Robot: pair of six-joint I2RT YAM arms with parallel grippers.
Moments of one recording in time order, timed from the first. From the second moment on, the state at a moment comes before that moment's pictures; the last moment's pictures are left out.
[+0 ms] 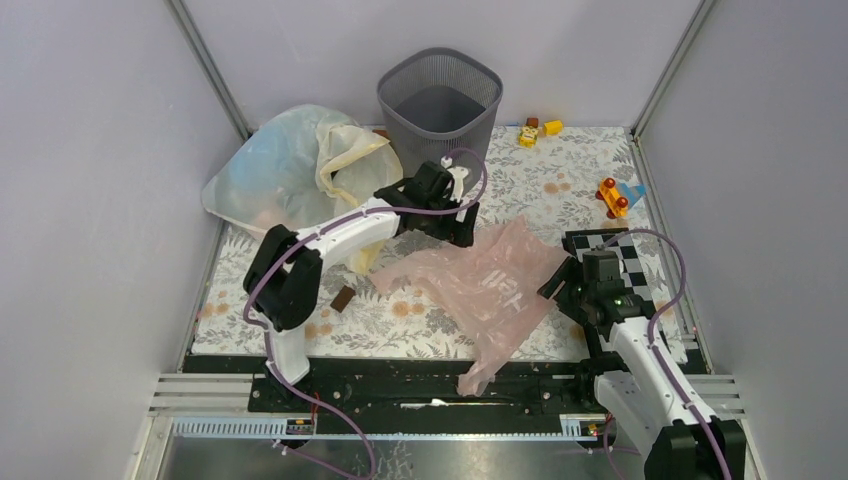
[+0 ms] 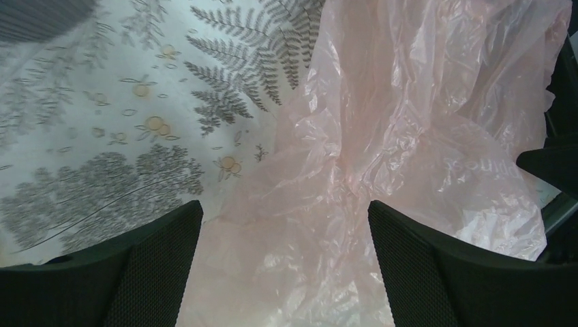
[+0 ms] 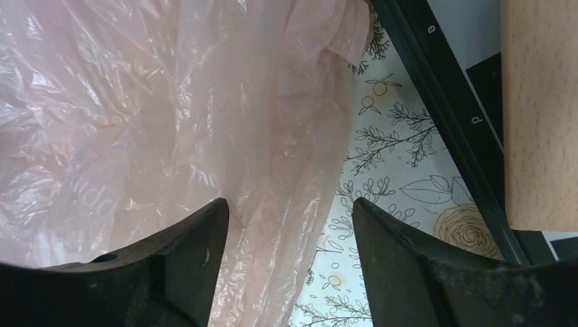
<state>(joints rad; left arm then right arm) -0.71 1.85 1.46 -0.45 0.16 -0.28 0.10 0.80 0.43 -0.56 -0.06 0.75</state>
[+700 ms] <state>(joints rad) -0.72 1.92 1.17 -0.15 0.35 -0.40 0.10 0.97 0.49 -0.43 -0.24 0.67</state>
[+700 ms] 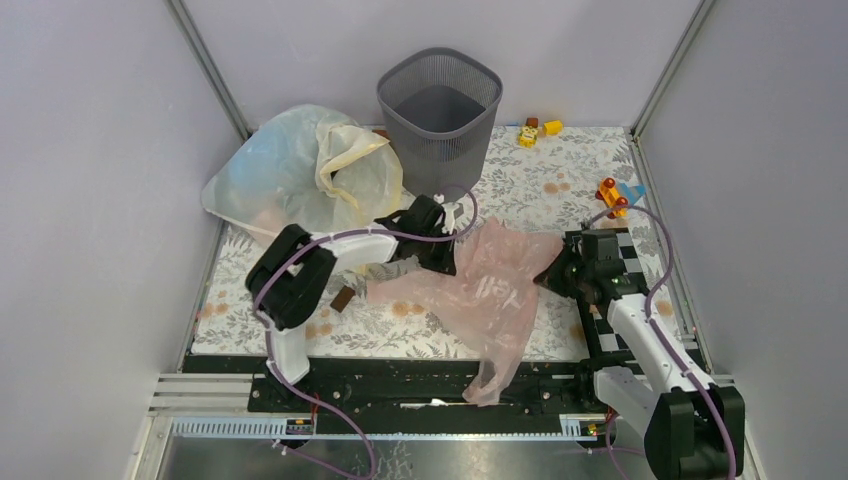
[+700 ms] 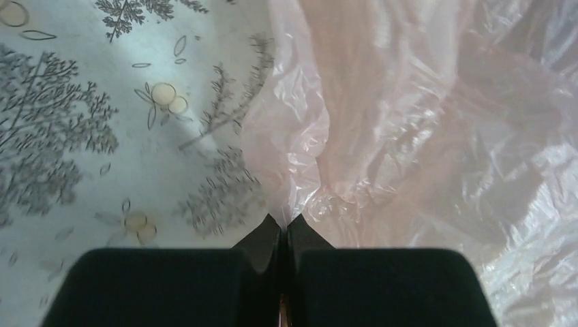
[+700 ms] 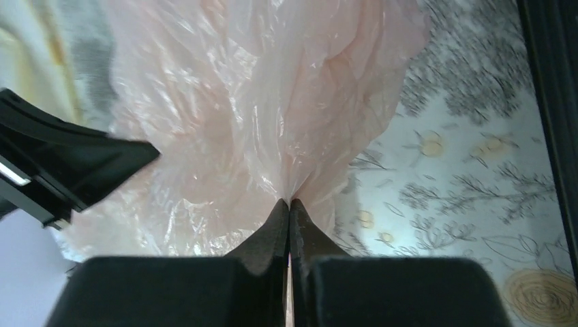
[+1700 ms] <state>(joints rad) -0.46 1.80 2.12 -0.64 0.32 -0.38 0.30 1.75 2.08 -0.57 -0.34 0.65</state>
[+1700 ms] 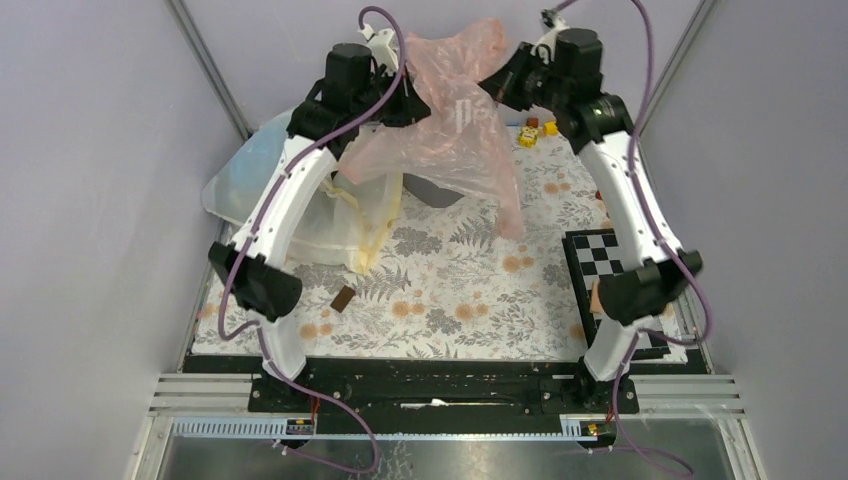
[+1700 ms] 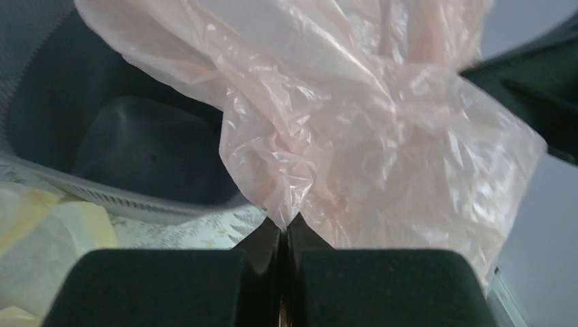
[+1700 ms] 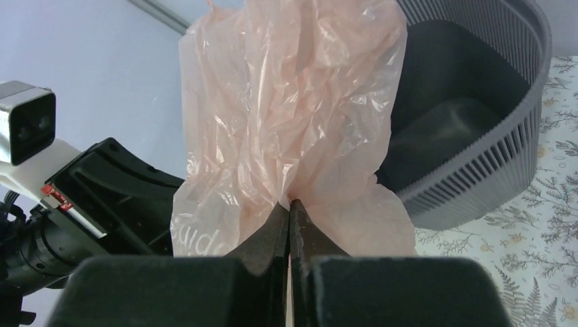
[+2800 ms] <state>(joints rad) -0.29 1.92 2.20 -0.62 0.41 -0.46 0.47 2.13 2.38 -0.59 0.16 0.41</state>
